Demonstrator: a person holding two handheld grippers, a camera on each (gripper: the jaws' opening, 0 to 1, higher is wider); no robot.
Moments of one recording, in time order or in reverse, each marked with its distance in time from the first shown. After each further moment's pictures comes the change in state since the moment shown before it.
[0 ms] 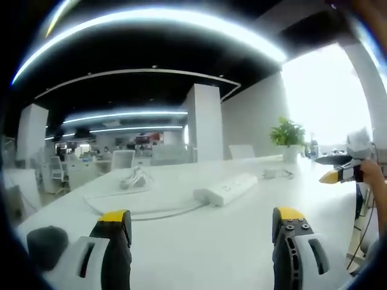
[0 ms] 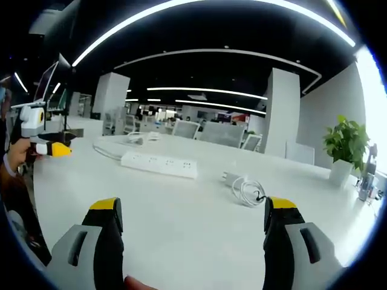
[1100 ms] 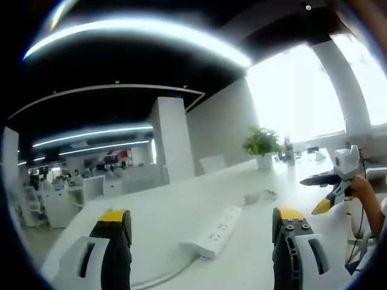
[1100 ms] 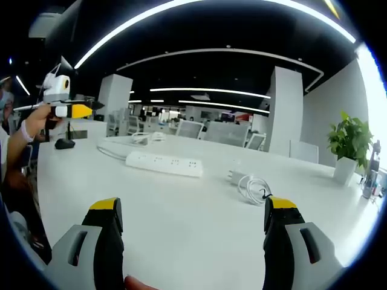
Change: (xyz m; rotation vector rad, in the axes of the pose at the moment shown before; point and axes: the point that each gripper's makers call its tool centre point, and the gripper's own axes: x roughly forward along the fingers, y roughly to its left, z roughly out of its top) left arm 0.058 -0.023 0.096 0.142 -0.046 -0.242; right arm 0.002 0.011 -0.003 0.014 -0.005 0.030
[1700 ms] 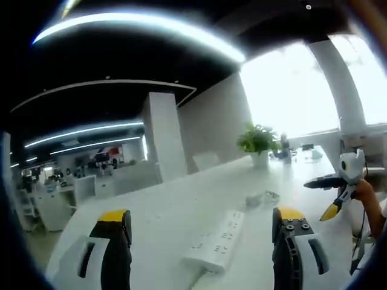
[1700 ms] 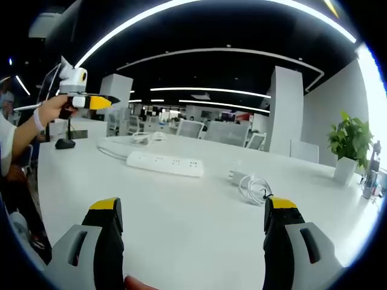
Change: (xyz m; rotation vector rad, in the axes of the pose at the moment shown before) left arm 0.041 0.010 0.012 0.010 0.041 -0.063; right arm 0.000 0.000 0.002 -0.001 0.004 0.002
